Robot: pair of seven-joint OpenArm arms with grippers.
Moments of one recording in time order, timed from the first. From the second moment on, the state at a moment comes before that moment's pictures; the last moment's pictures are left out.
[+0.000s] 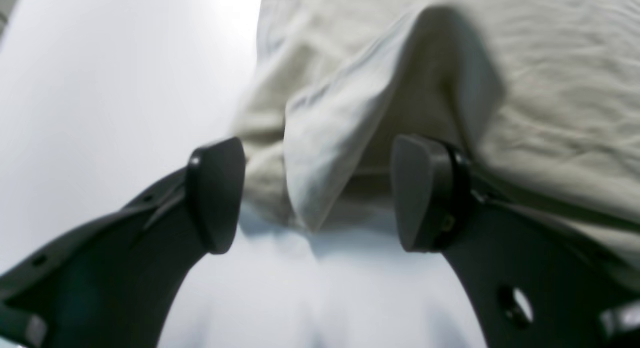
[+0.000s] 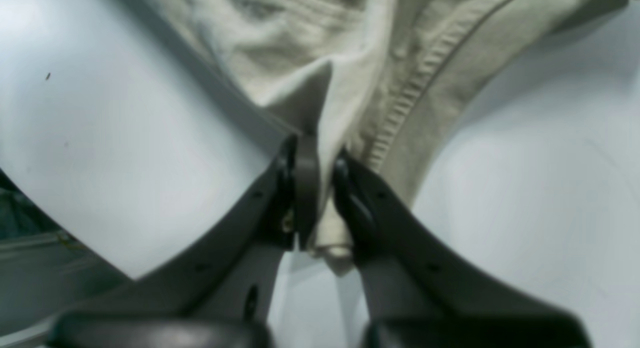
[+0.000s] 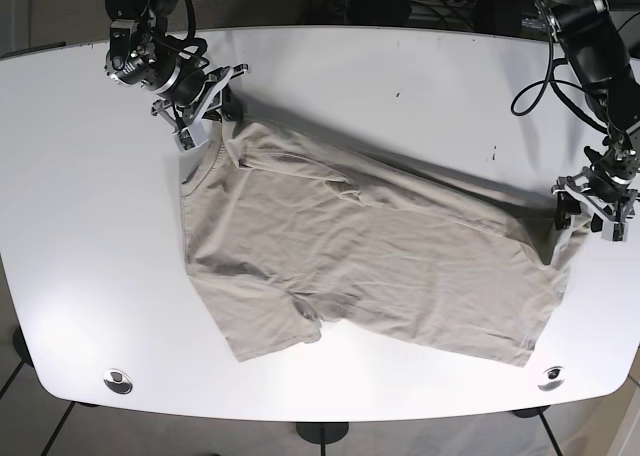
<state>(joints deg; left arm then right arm) -11.4 -27.9 -28.2 59.0 -9.9 -37.3 21.4 -19.8 7.8 10.1 102.6 26.4 30.5 -48.5</state>
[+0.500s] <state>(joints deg) -18.0 -29.6 -19.0 45.2 -4.2 -37.2 19.8 -19.8 6.6 15.9 105.3 26.8 31.0 -48.5</state>
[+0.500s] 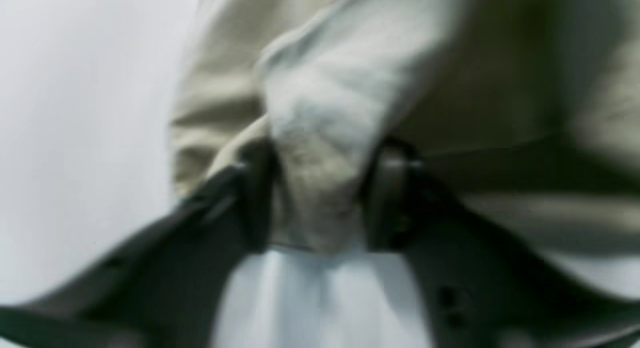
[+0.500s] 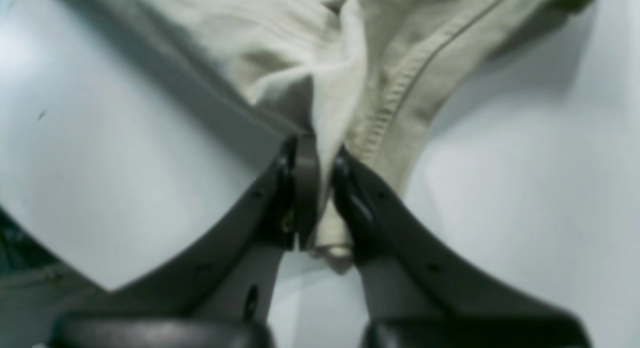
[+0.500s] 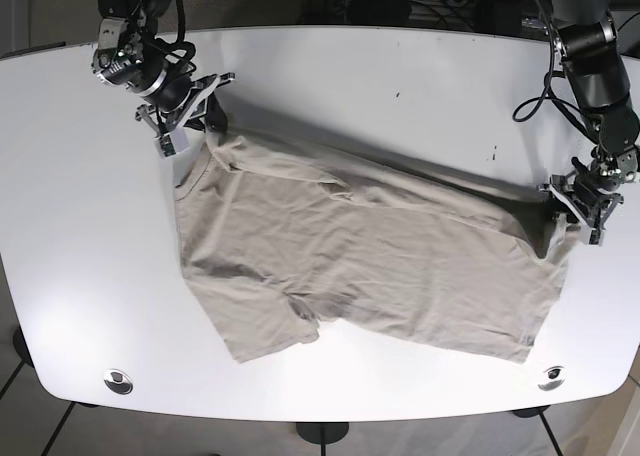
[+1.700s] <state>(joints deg) 4.1 -29.1 -39.5 85.7 -2.6 -40.4 43.5 -26.4 15.0 19.9 108.5 26.8 31.5 -48.9</state>
